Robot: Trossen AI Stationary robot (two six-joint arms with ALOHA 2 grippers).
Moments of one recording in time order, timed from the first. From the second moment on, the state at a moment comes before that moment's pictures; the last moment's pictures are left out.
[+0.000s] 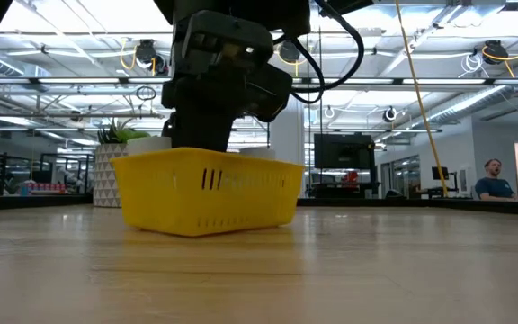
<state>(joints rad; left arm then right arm) -0.21 2.10 1.55 -0.86 0.24 -0.62 -0.02 1.19 1.27 -0.56 0.62 -0.15</state>
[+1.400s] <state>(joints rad) -0.24 2.10 1.54 -0.81 0.20 -0.56 -0.02 1.19 1.27 -0.55 0.62 -0.15</state>
